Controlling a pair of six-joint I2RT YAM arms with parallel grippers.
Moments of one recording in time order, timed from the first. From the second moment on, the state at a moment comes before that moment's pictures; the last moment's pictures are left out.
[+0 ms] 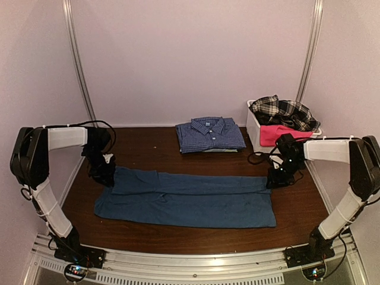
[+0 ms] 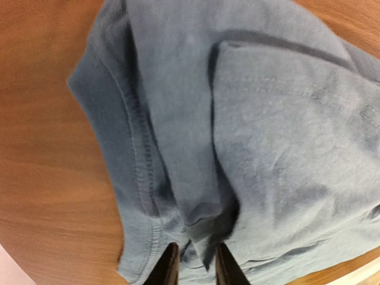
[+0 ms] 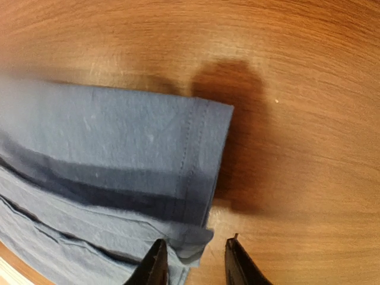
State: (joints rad) left arm -0.17 1.76 1.18 -0.98 0.12 -0.18; right arm 0.22 1.59 0.93 -0.66 -0.15 0.16
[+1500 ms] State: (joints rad) left arm -0.69 1.97 1.39 -0.92 0.33 0.02; right arm 0.36 1.65 0.96 -0.75 -0.41 0.19
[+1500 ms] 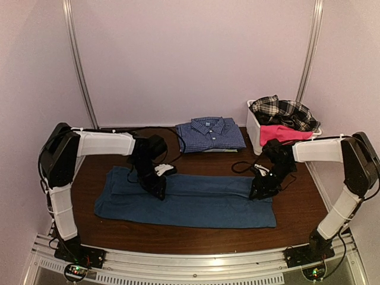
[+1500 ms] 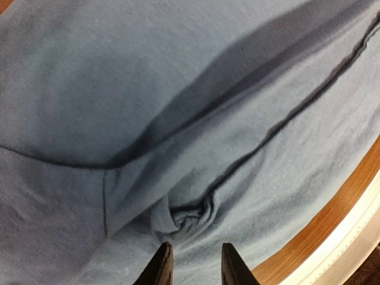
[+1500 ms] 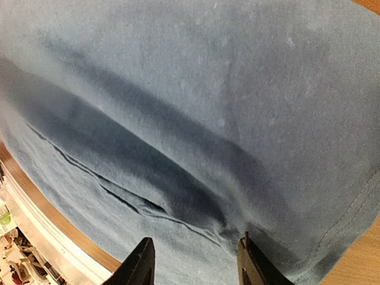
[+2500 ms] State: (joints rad) left arm -0.73 2.13 1.58 -0.71 0.30 -0.07; right arm 0.39 1.73 1.00 -0.58 -0.48 0.35
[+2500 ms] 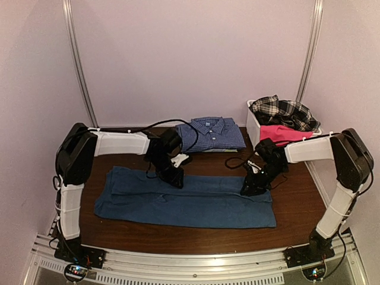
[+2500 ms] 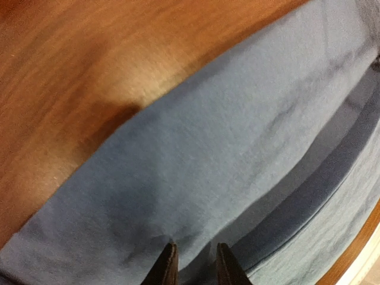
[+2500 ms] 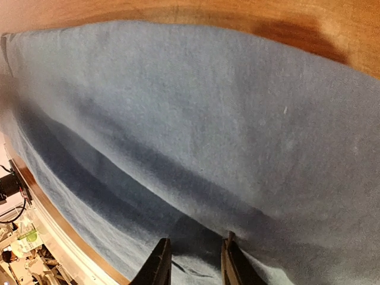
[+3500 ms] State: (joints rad) left arm -0.14 1.65 1.26 -0.72 0.28 -0.18; right arm 0.45 1.68 1.13 -0.59 -0.52 0.31
